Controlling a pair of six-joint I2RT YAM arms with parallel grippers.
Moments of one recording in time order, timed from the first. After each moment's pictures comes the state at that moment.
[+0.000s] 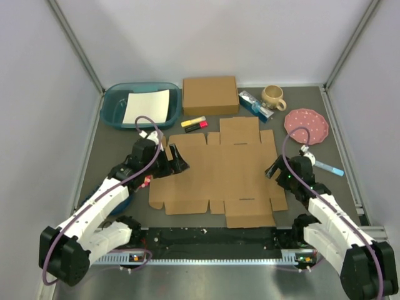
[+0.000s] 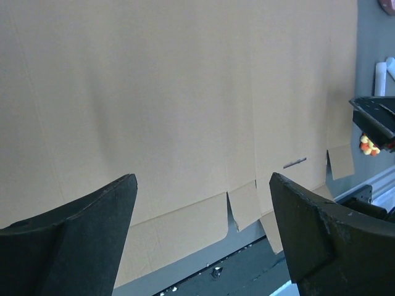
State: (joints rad) left arm -0.44 0.97 0.69 -0.41 0.19 -0.66; right arm 0.19 0.80 0.33 -0.28 0.08 0.72
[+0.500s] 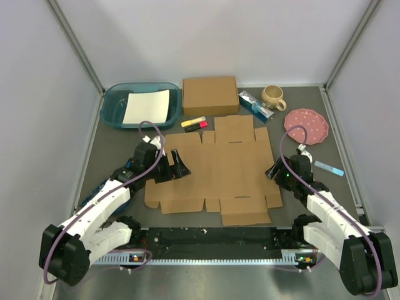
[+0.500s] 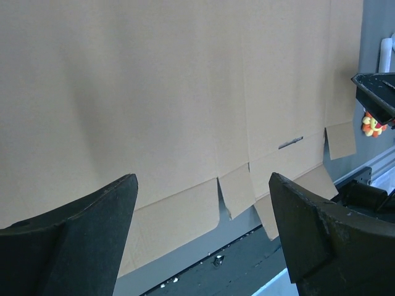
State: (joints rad) left arm -0.44 0.97 0.62 -0.38 0.27 -0.66; right arm 0.18 0.90 0.31 -0.18 0.00 0.72
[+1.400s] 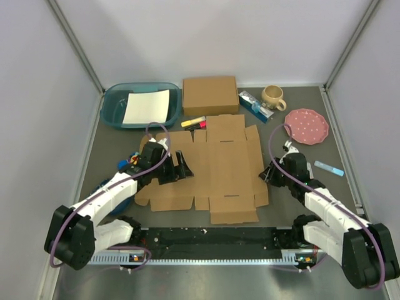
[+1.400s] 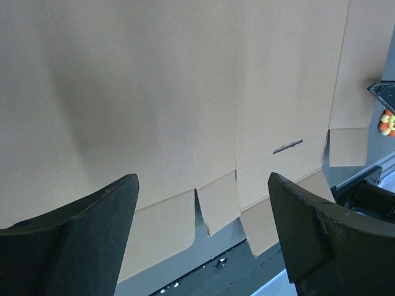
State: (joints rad) left arm -0.45 1.12 0.61 -0.32 0.28 -0.68; right arm 0.23 0.94 0.31 -0.09 -0.19 0.58
